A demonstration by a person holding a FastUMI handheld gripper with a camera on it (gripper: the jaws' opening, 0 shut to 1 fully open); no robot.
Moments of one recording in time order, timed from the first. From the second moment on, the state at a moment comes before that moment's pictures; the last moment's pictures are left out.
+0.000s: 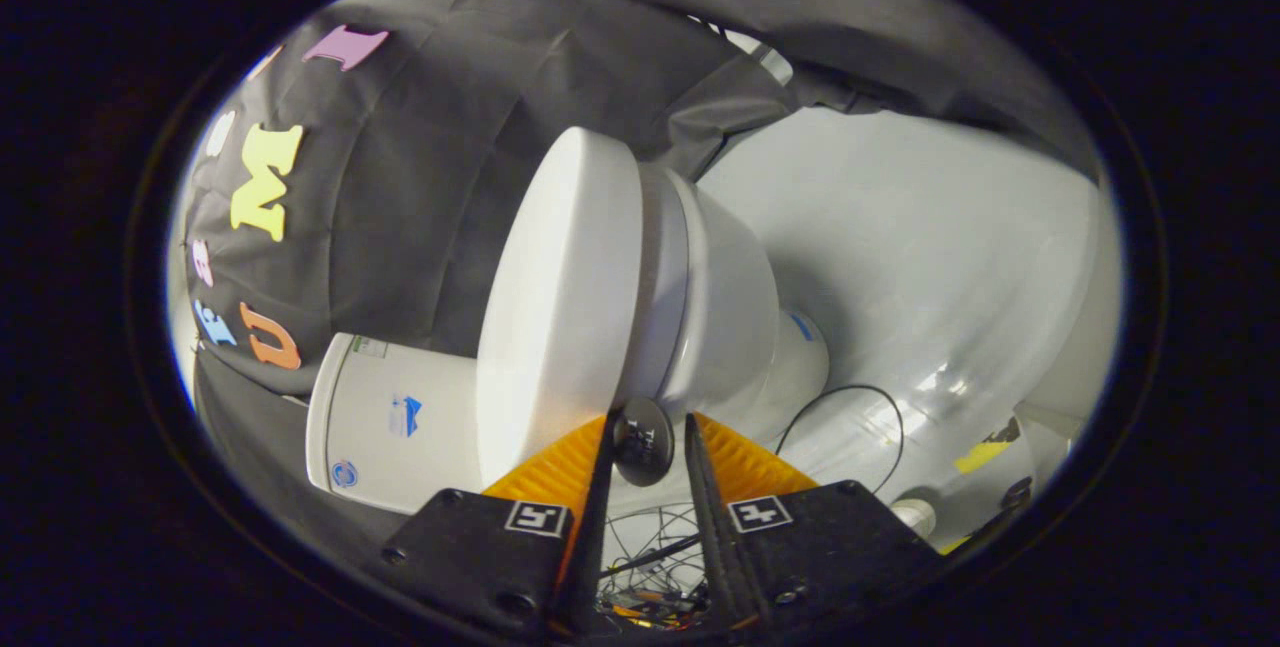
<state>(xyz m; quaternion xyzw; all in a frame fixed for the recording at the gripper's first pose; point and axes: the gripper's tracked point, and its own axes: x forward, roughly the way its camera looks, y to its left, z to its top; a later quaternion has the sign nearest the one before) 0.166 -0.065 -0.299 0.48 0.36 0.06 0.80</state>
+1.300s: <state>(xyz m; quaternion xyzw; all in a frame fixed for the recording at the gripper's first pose) 0.163 -0.060 -0.275 0.50 0.36 0.06 0.78</state>
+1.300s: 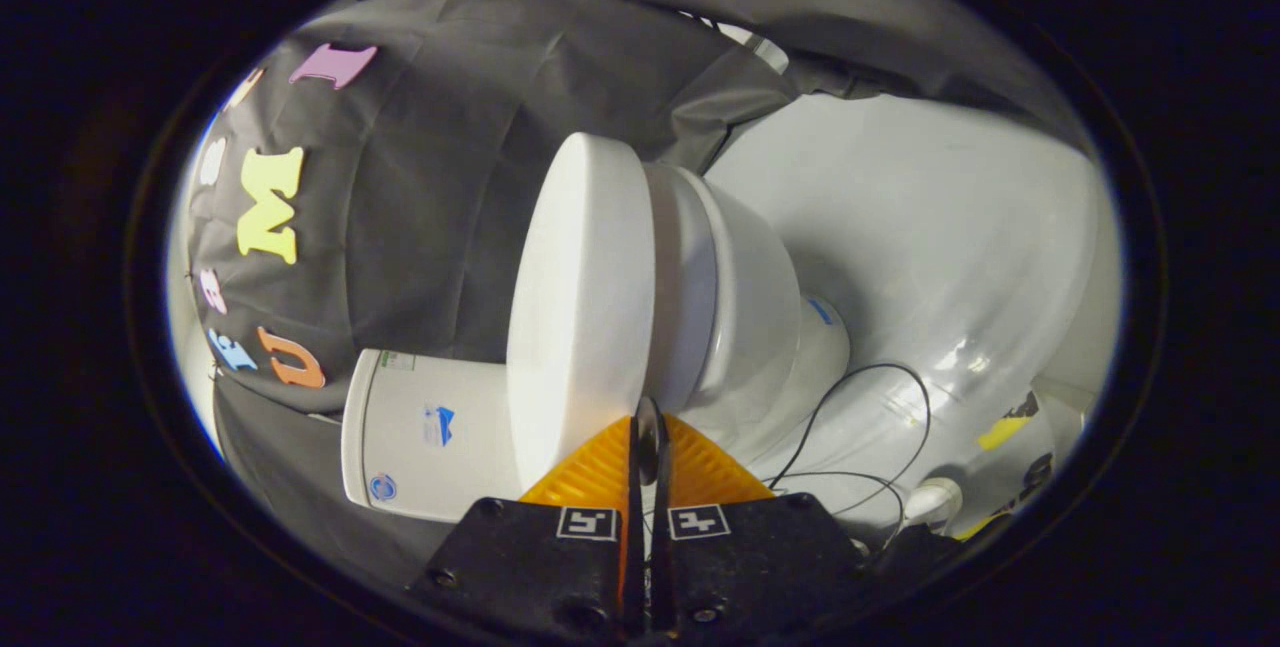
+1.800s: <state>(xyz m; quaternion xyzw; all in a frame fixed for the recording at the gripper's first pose) 0.166 -0.056 -0.240 0.47 0.32 0.06 0.82</state>
